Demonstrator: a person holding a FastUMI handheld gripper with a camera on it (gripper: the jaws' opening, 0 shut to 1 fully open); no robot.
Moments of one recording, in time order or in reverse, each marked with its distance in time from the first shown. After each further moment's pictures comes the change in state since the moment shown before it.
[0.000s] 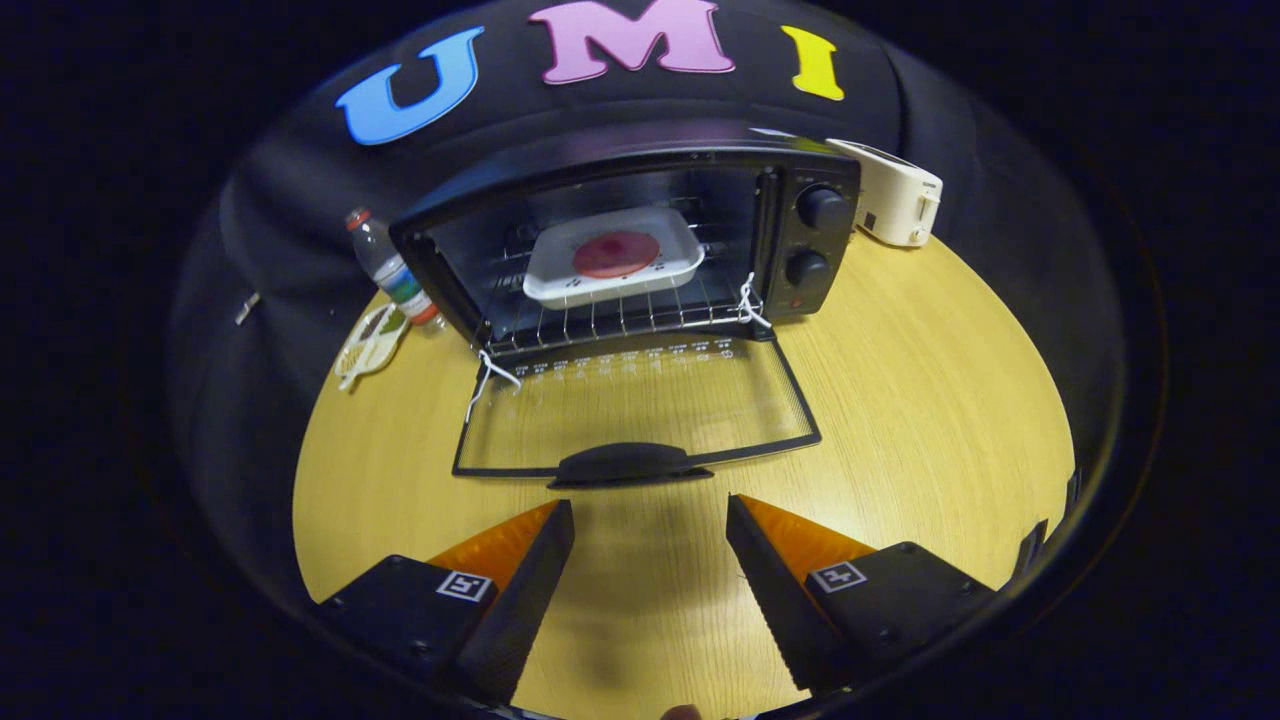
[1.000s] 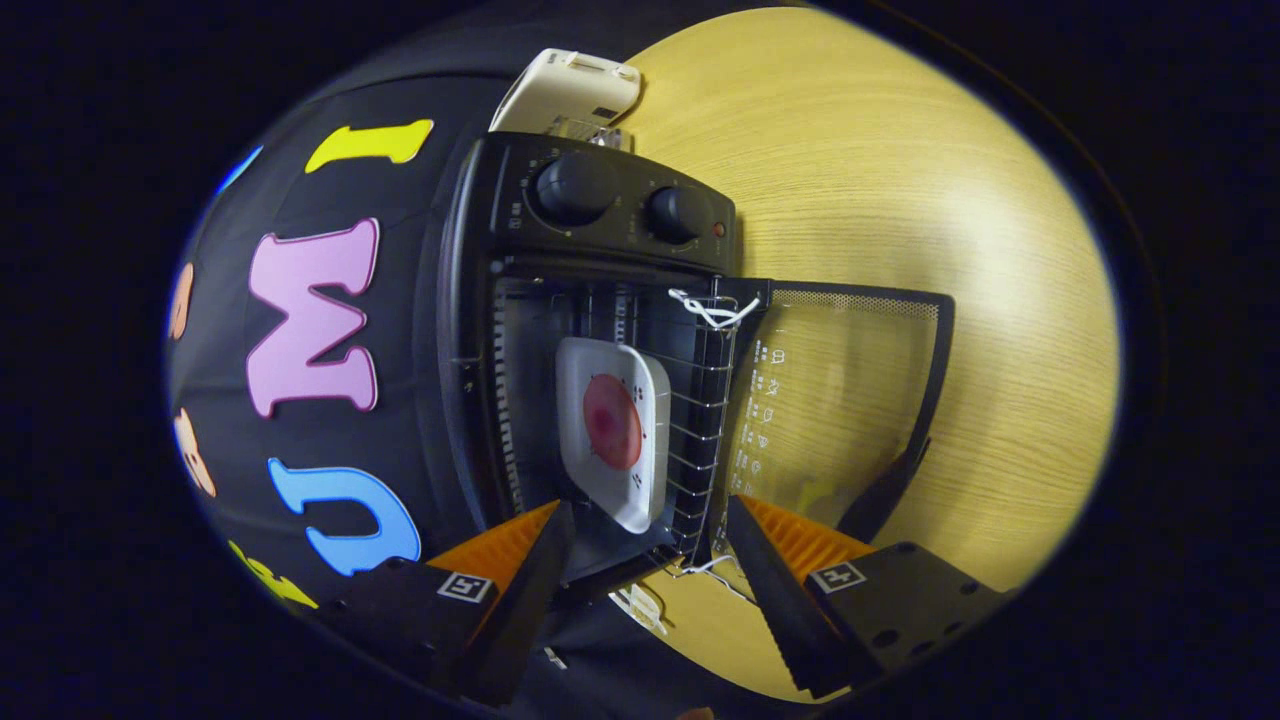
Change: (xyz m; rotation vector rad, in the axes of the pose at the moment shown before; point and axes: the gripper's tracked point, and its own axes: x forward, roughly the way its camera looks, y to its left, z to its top) arm 0.014 0.021 0.142 1.311 -0.059 0.300
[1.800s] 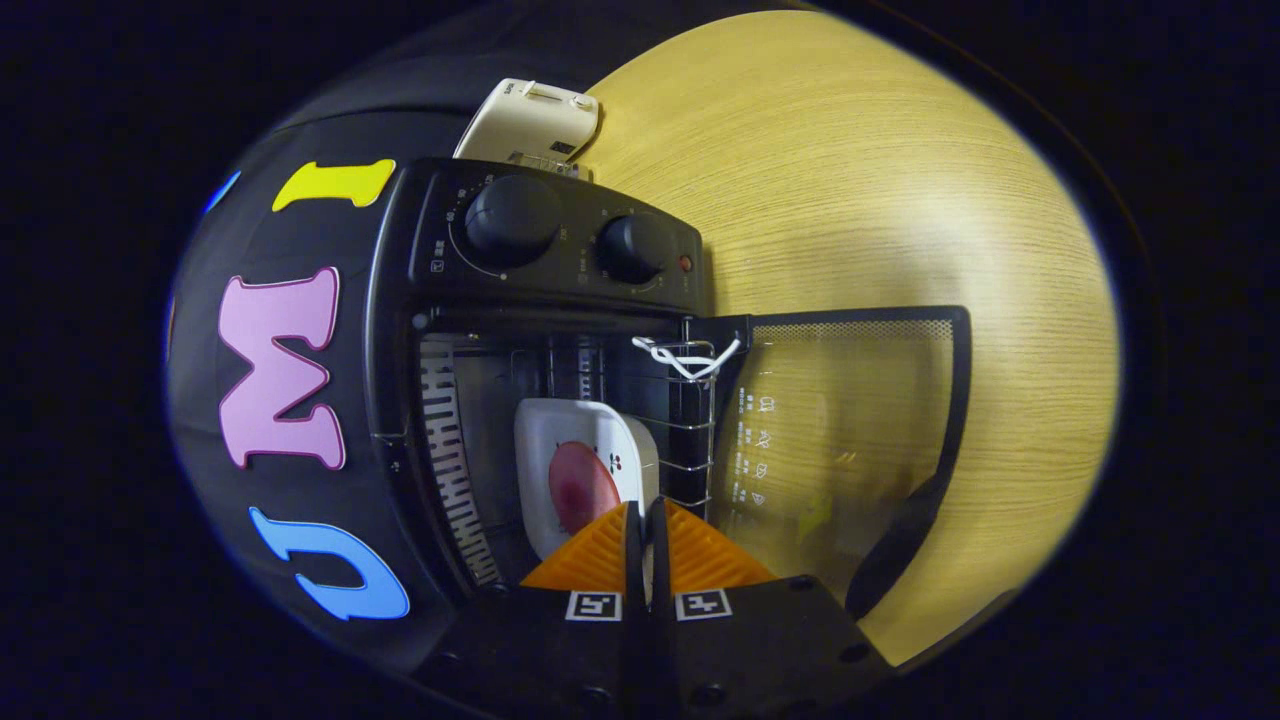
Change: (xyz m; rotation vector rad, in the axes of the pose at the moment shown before) arm 0.065 -0.014 0.035 0.144 -0.177 -0.083
